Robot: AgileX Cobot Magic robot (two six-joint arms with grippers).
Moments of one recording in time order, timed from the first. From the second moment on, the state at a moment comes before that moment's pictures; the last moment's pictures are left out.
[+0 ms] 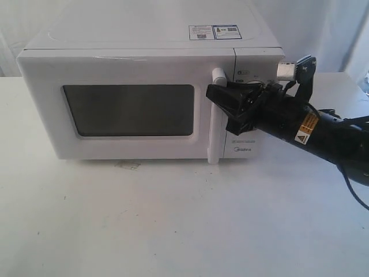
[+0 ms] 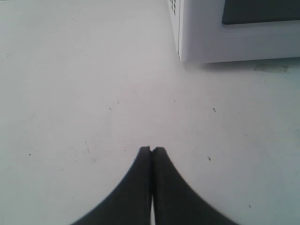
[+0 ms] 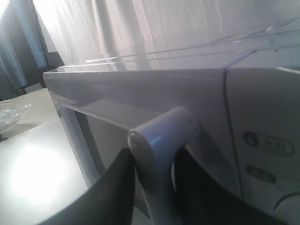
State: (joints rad) left arm 0.04 0.00 0.02 -0.23 0.45 0.27; right arm 0.09 1.82 -0.74 -0.80 -1.24 0.63
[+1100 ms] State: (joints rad) left arm 0.04 0.00 0.02 -0.23 0.45 0.27; right arm 0.09 1.77 -0.75 -0.90 -1.14 0.72
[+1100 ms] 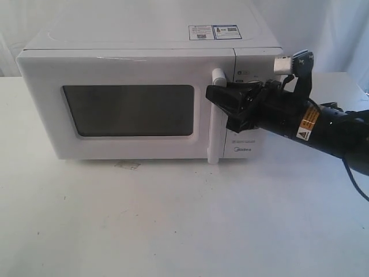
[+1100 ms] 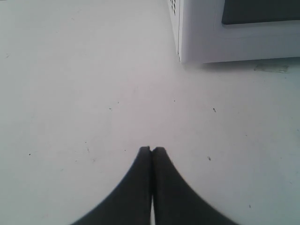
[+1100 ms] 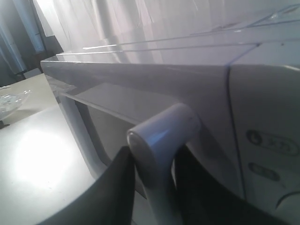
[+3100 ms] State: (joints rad) left arm 0.04 0.00 0.02 -0.23 0.45 0.27; right arm 0.22 1.65 -0.70 -0.74 -0.91 0.71
